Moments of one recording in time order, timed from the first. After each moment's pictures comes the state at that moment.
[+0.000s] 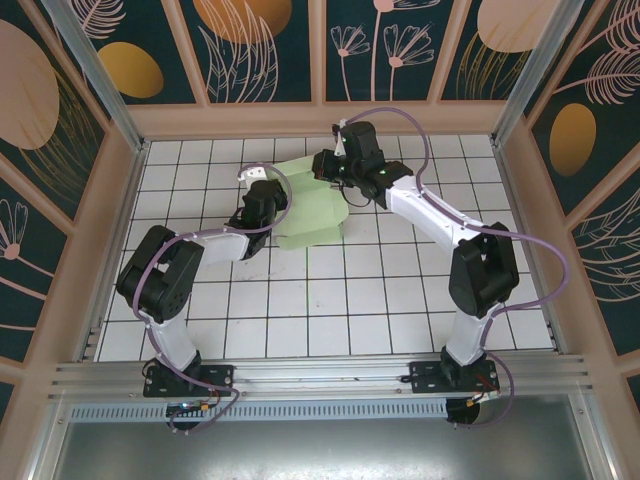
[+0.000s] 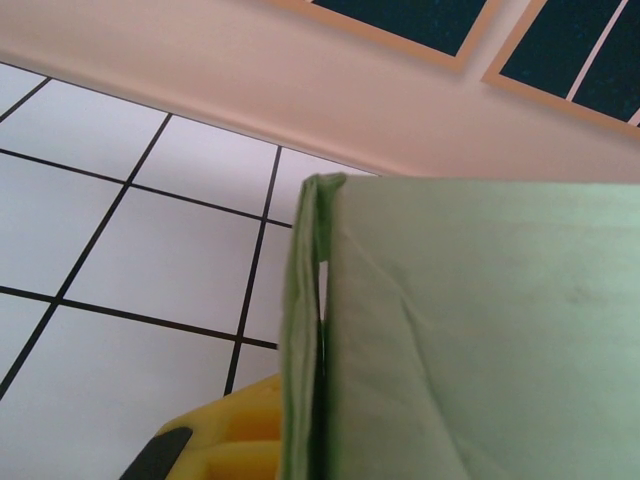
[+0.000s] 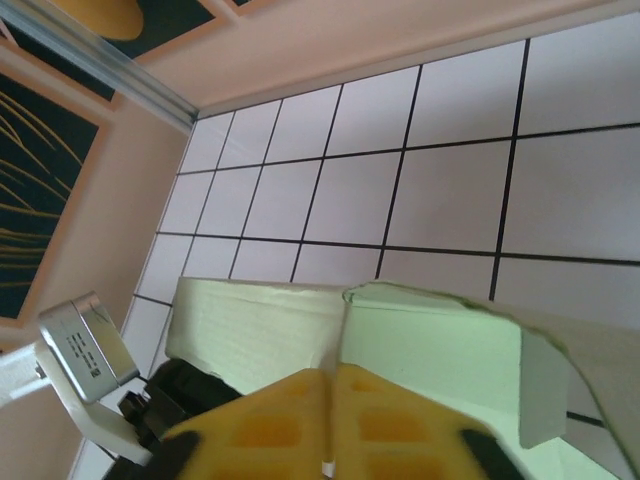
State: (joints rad) left arm -0.50 1.81 0.93 0.52 -0.41 -0.52; right arm 0.59 1.81 1.56 -0.28 -0.19 0.62
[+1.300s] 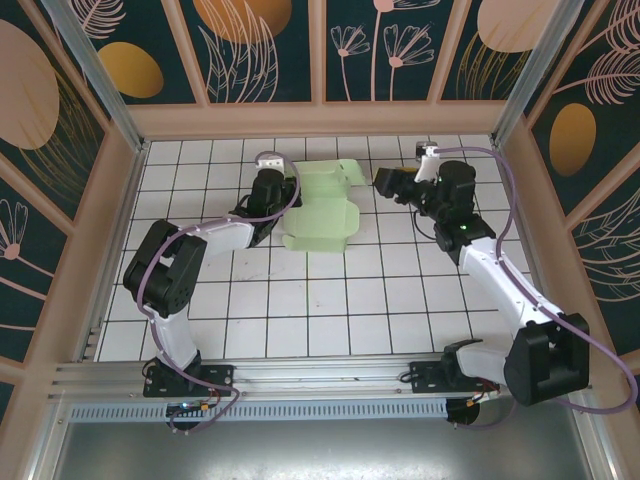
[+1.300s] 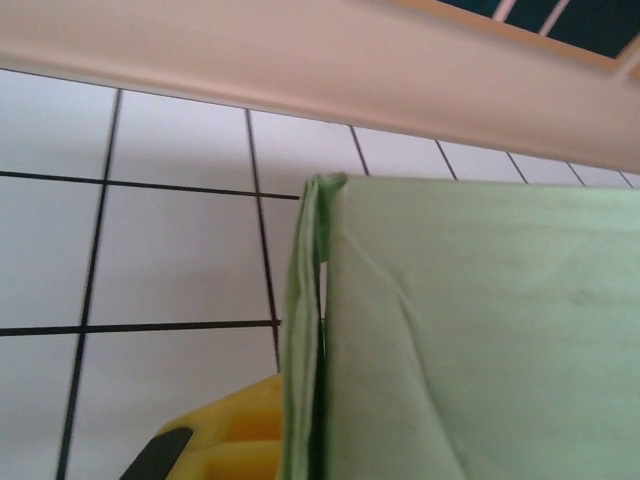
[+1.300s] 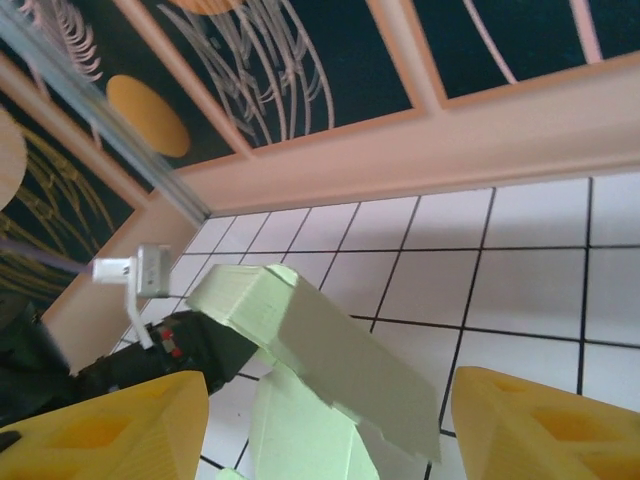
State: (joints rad) left arm -0.50 1.86 1.07 0.38 -0.11 -0.46; right arm 0.28 1.22 0.90 0.10 -0.40 0.40
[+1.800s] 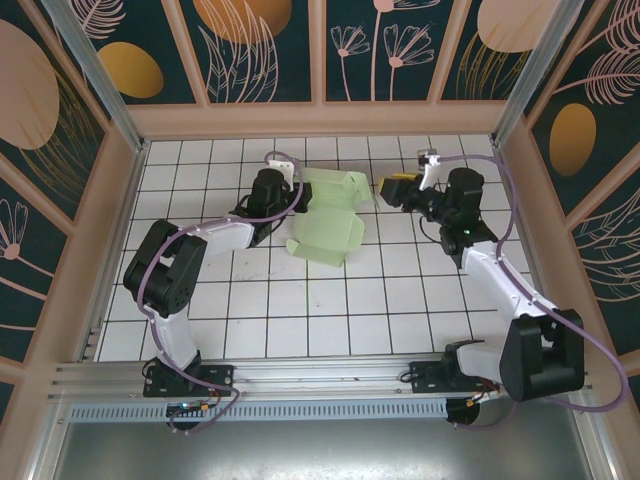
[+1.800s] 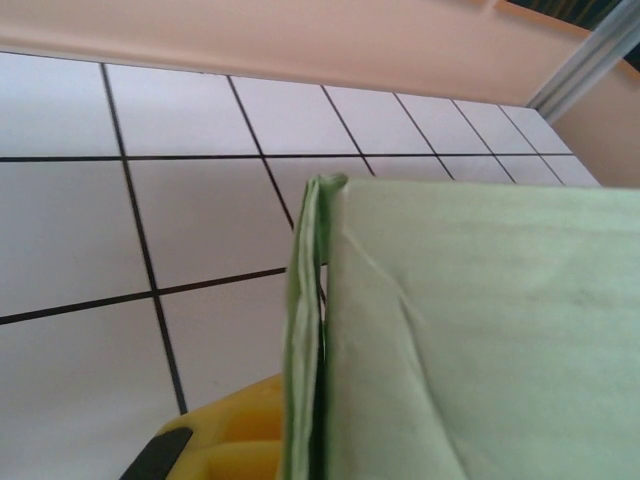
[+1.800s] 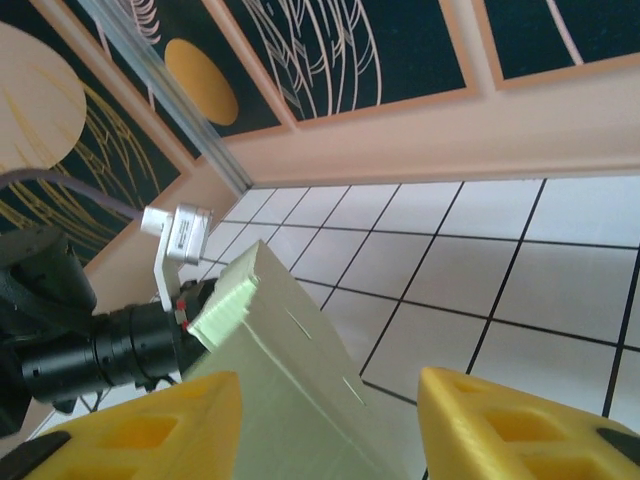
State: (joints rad) left arm -0.50 1.86 1.07 0.39 0.13 -0.43; right arm 0.18 1.24 0.80 0.23 -0.62 0.35
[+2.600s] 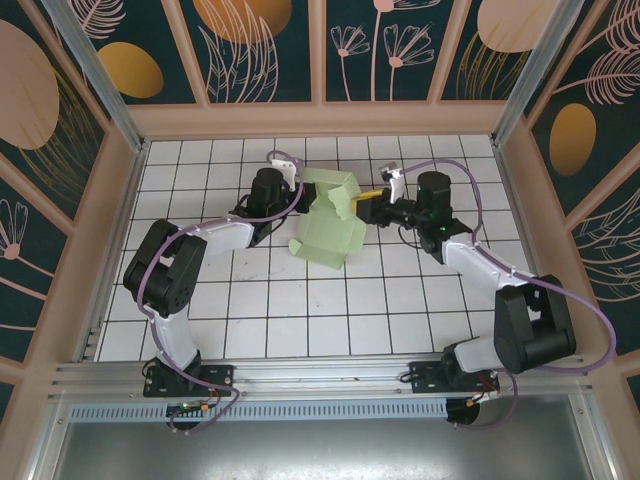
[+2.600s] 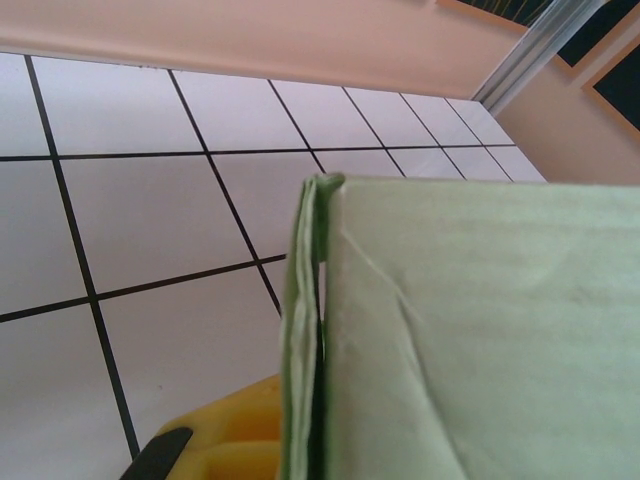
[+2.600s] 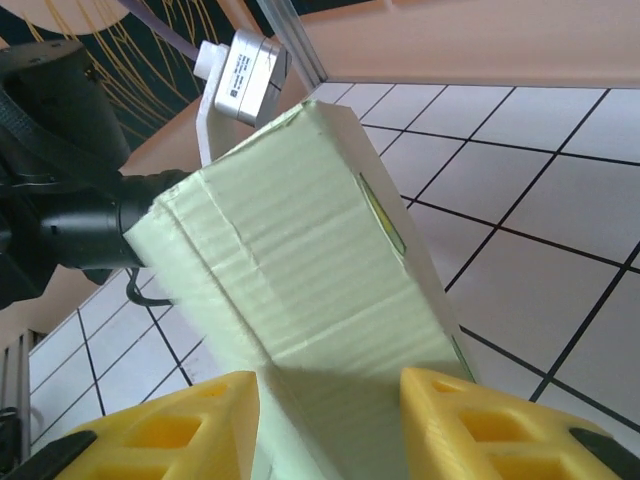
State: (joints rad) left arm -0.50 1.86 1.08 0.41 0.21 -0.44; right arm 0.32 1.40 0.82 0.22 -0.70 0.20
